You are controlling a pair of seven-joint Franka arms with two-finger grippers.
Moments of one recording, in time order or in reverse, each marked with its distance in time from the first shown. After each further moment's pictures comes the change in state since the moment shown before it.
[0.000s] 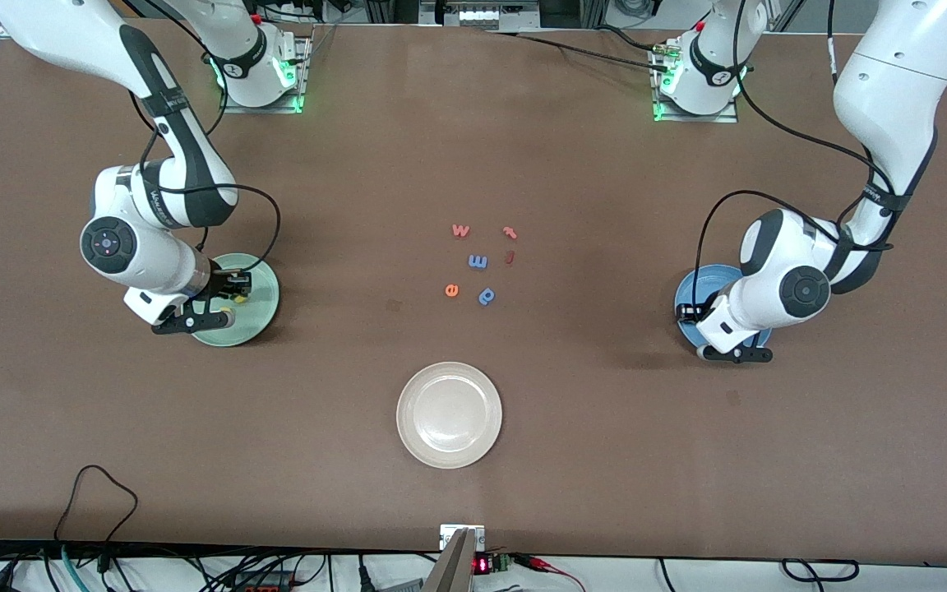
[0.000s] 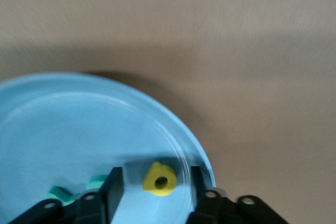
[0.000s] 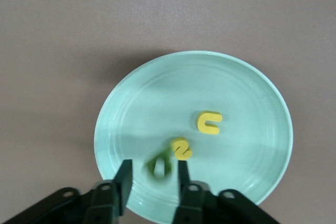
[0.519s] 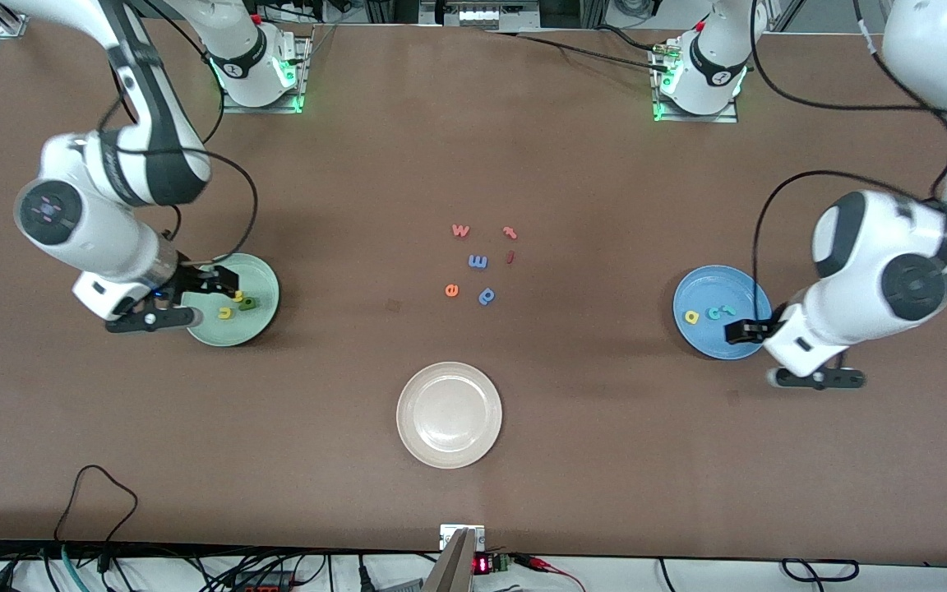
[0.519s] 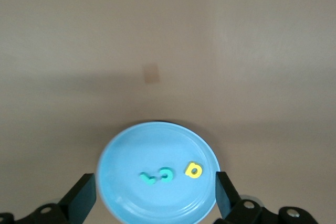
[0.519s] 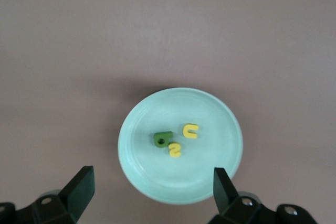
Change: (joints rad) left arm 0.003 -0.136 -0.011 0.335 0.000 -0.340 0.040; right arm 0.001 -0.165 0.009 0.162 0.000 -0.208 0.000
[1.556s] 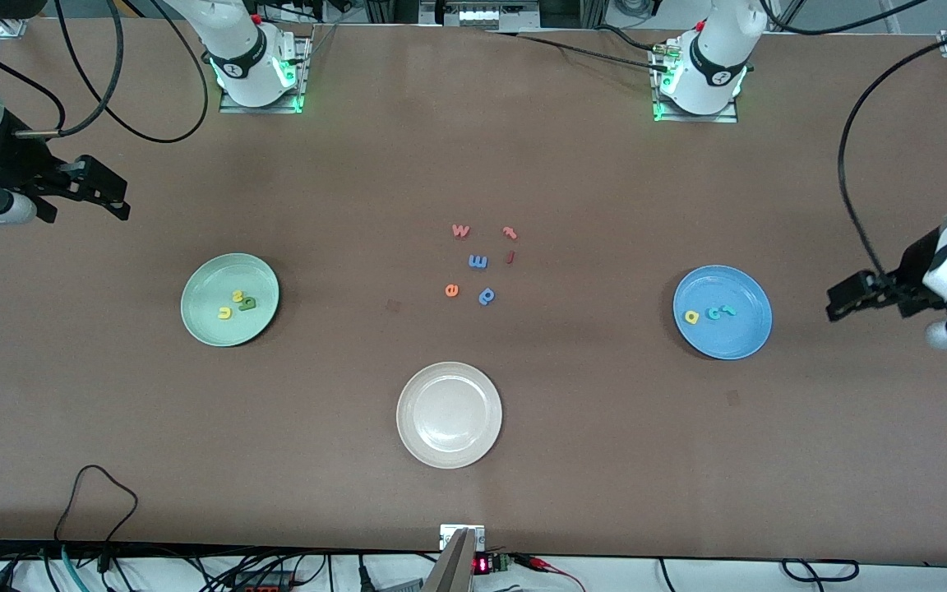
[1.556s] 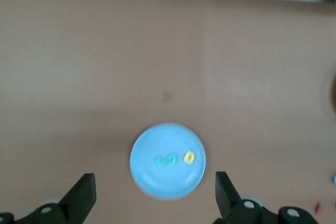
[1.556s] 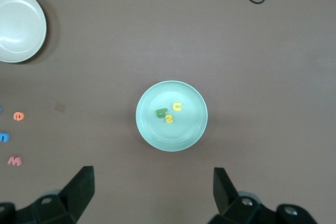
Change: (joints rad) left arm -0.342 -0.205 0.471 0.221 -0.247 -0.279 0.144; right arm 0.011 -0.215 -0.067 0.241 0.070 -0.378 0.002
